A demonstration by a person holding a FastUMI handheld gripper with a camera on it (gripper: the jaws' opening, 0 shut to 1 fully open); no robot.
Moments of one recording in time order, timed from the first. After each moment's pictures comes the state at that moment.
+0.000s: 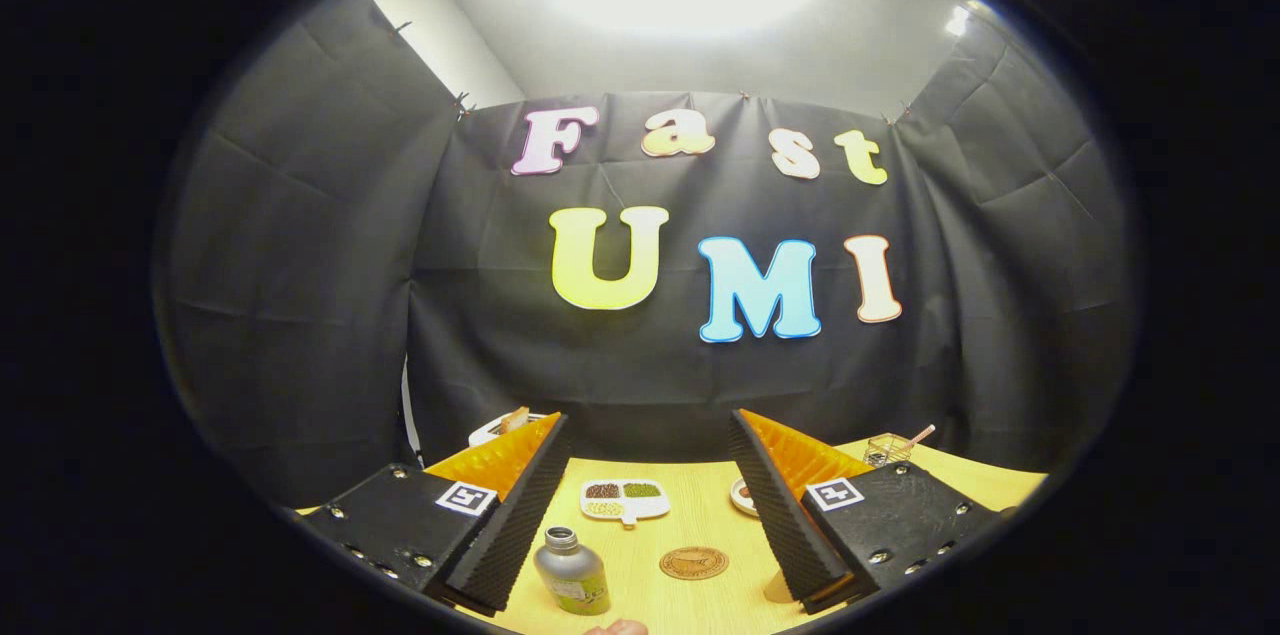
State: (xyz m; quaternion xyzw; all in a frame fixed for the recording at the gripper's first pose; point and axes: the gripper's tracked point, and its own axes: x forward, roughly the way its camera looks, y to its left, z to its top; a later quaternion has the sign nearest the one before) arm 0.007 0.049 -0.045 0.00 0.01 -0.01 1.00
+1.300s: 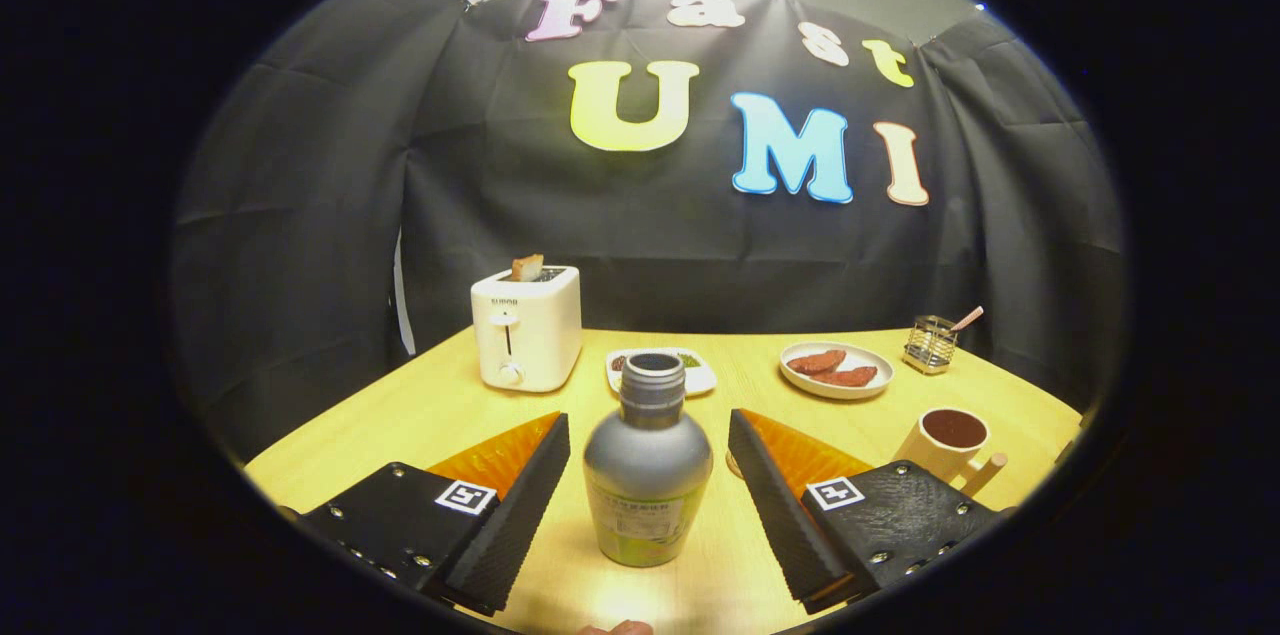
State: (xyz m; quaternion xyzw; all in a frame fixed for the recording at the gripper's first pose) arm 0.028 0.117 -0.233 -0.01 0.18 -0.02 0.98
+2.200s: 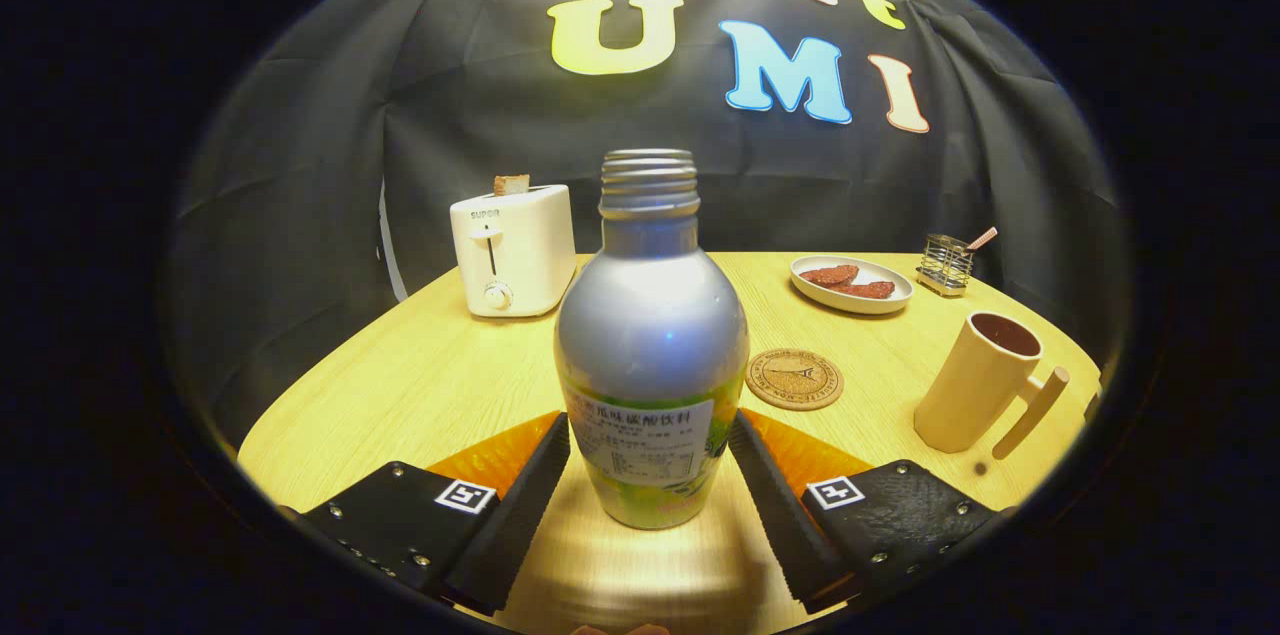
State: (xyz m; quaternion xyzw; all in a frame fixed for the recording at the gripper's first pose) arm 0.022 0.122 -0.309 0.02 0.27 -0.03 0.96
